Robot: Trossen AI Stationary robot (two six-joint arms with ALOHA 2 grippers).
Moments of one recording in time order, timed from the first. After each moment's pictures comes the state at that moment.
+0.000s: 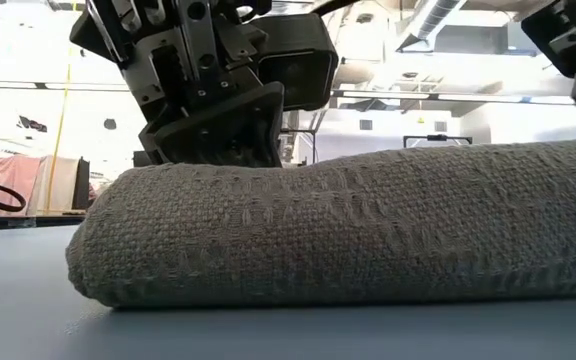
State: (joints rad) left arm -0.42 2.05 1.21 -0.04 0.02 -0.62; right arm 0.85 1.63 0.99 -0.28 0.50 0.51
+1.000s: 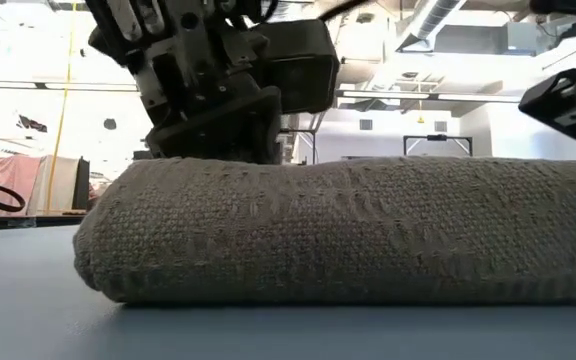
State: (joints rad) left arm -0.39 2.03 1.21 -0.05 0.10 -0.54; right arm 0.80 1.80 1.09 -0.43 0.34 0.75
